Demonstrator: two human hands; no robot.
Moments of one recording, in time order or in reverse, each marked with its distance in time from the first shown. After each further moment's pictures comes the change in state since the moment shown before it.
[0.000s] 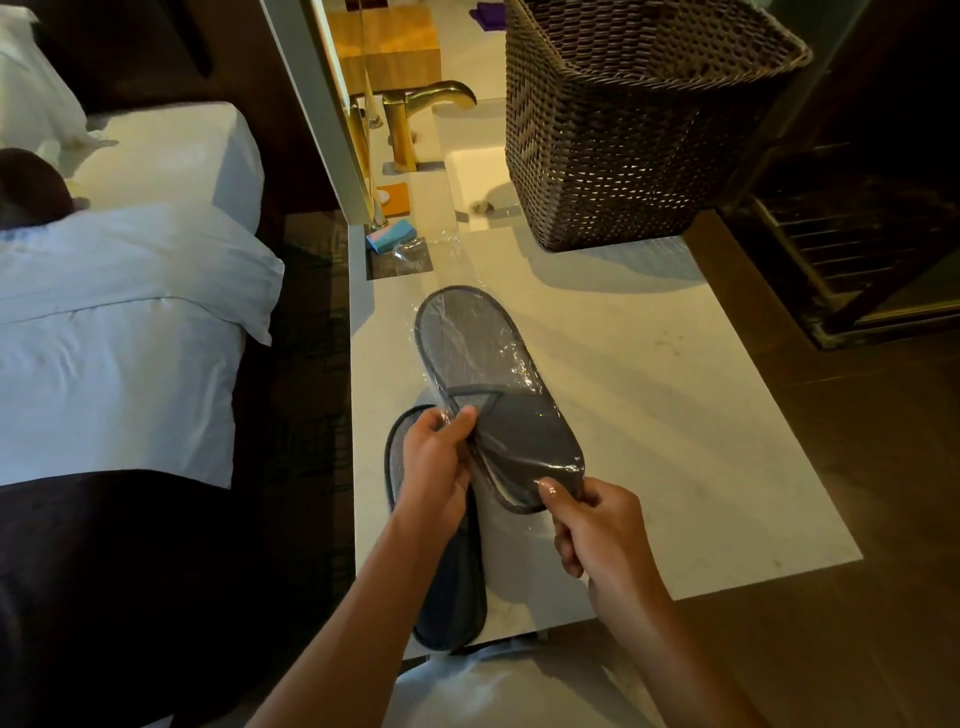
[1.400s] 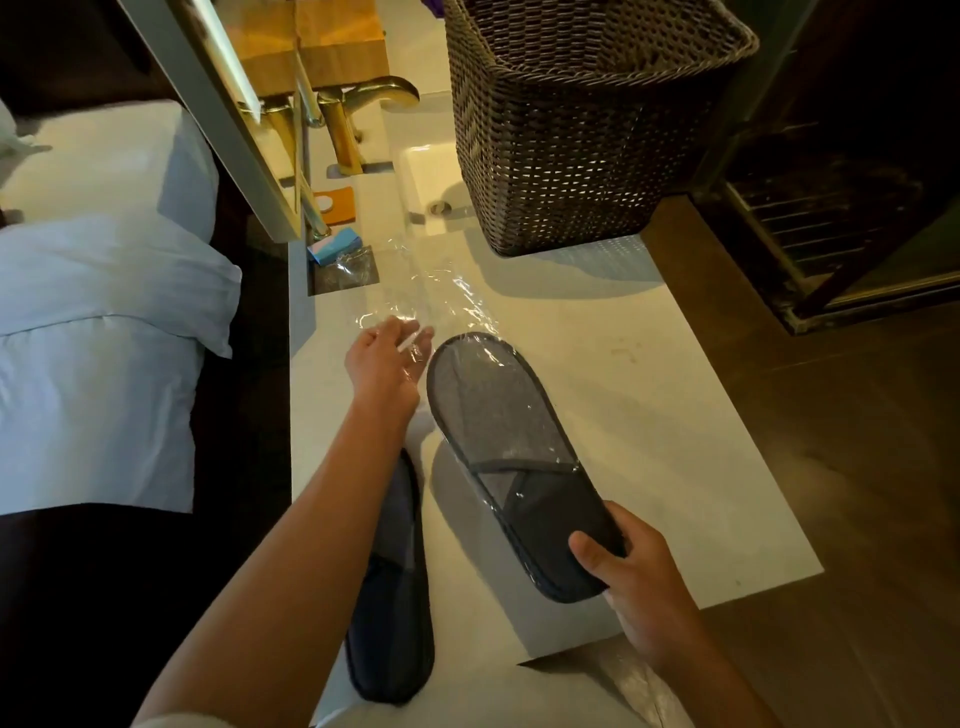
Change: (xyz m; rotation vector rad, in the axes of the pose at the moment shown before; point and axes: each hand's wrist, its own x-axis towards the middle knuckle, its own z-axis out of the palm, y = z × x) left_hand 0.118 0.053 0.068 -0.229 0.196 0.080; right_hand 0.041 0.026 -0.084 0.054 -0.130 -0.058
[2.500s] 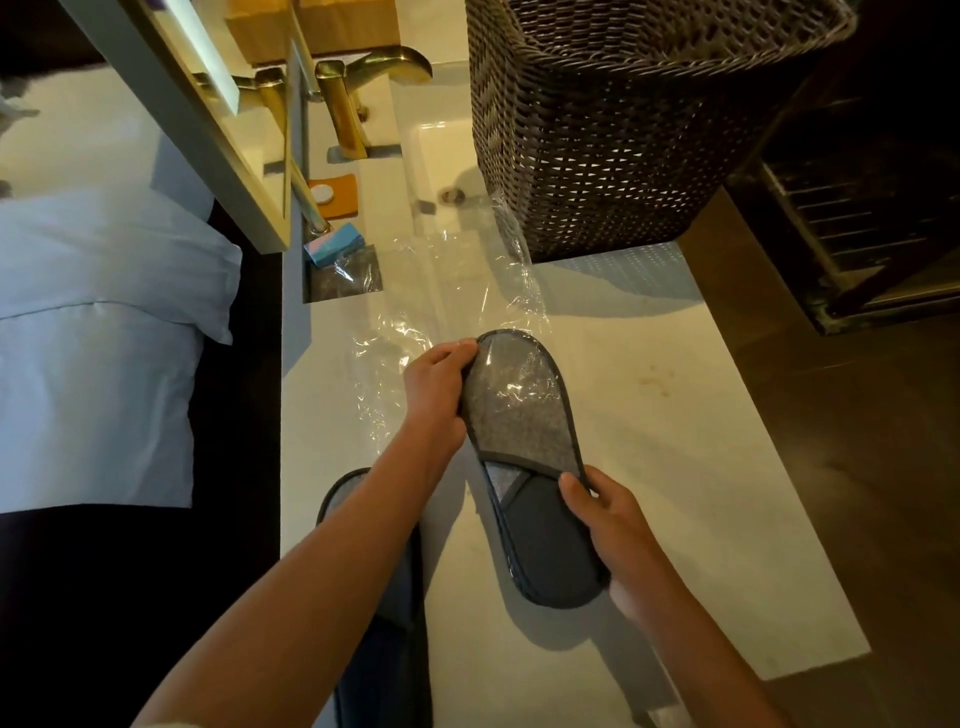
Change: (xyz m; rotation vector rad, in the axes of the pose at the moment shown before) left_hand 0.041 -0.040 0.035 0.336 -0.052 -0.100; right_hand 0.099 -0.044 0.023 0.076 -0.078 0.112
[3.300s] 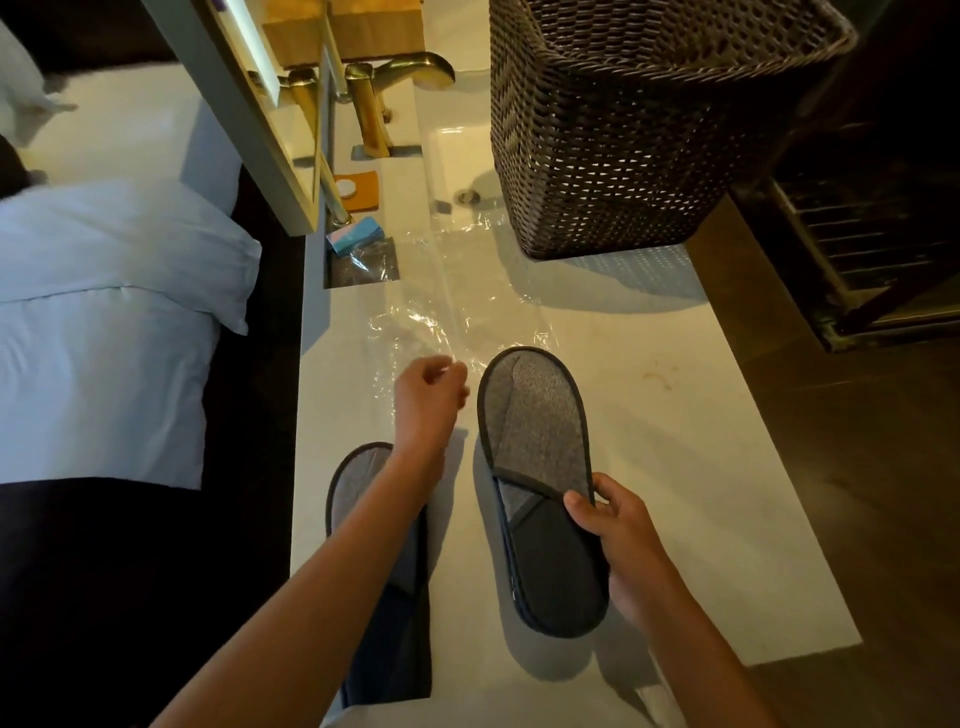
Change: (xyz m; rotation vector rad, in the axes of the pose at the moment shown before) left_hand -0.061 -0.007 -0.039 0.392 0.052 0.236; right_hand -0.019 0.020 -0.006 0.024 0.024 0.026
